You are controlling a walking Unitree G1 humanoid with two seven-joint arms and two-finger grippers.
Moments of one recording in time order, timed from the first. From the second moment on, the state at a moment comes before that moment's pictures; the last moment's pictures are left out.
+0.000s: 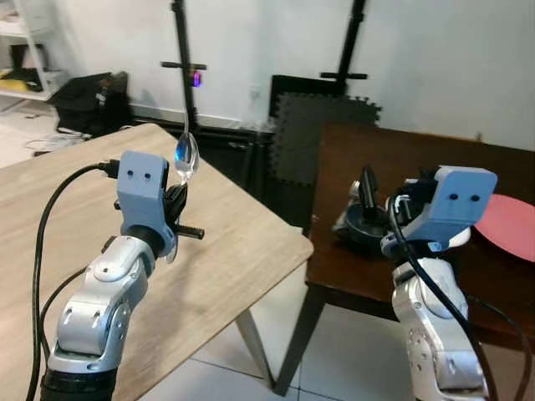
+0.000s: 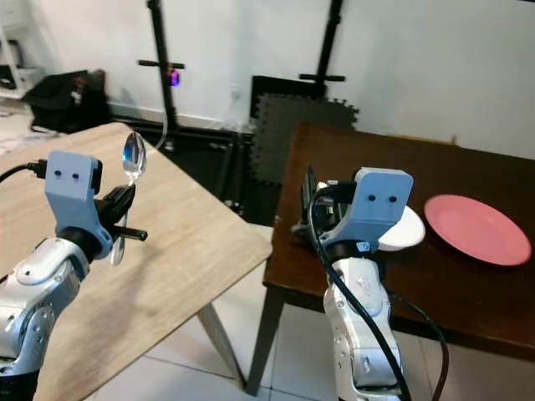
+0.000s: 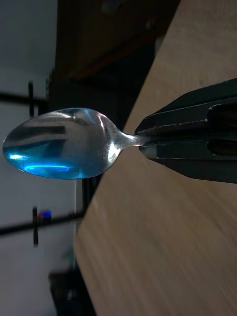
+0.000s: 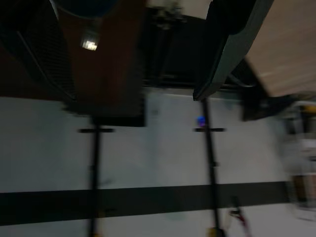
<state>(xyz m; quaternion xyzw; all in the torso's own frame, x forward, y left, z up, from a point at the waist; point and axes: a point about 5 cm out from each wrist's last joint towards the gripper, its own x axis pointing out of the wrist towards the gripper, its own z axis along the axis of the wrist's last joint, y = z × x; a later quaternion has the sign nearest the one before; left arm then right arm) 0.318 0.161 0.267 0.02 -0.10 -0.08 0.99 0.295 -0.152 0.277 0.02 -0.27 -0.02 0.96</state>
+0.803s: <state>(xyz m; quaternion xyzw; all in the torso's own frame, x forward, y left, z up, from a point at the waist) 0.322 0.162 0.264 0.02 -0.09 -0.08 0.99 0.296 -0.152 0.277 0.02 -0.27 -0.02 0.96</state>
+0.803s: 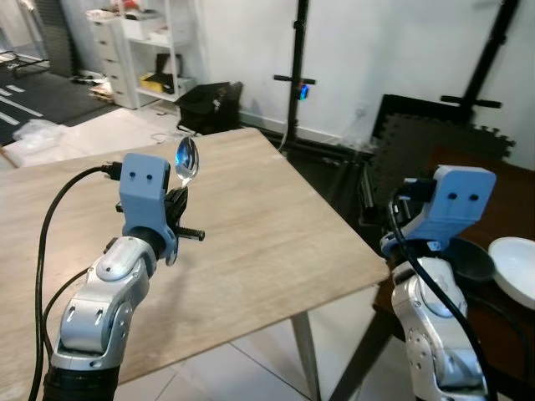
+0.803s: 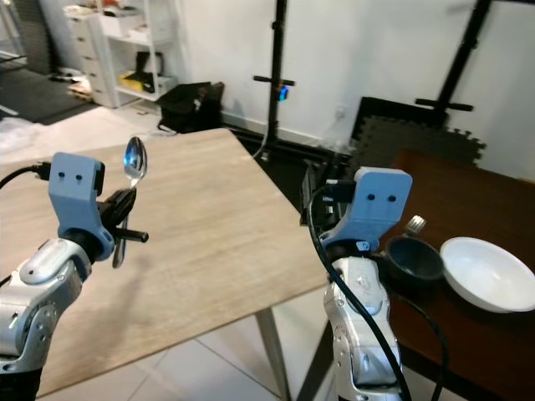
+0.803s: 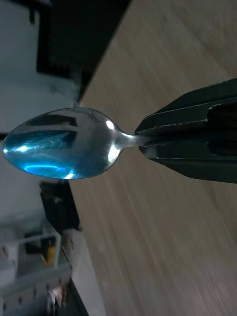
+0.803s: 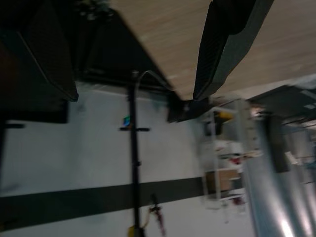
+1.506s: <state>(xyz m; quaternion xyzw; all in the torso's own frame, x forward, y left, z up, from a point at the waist) 0.331 0.175 0.253 0.03 -0.02 -0.09 1.00 0.296 -0.153 0.277 0.02 -0.27 -0.02 0.96</state>
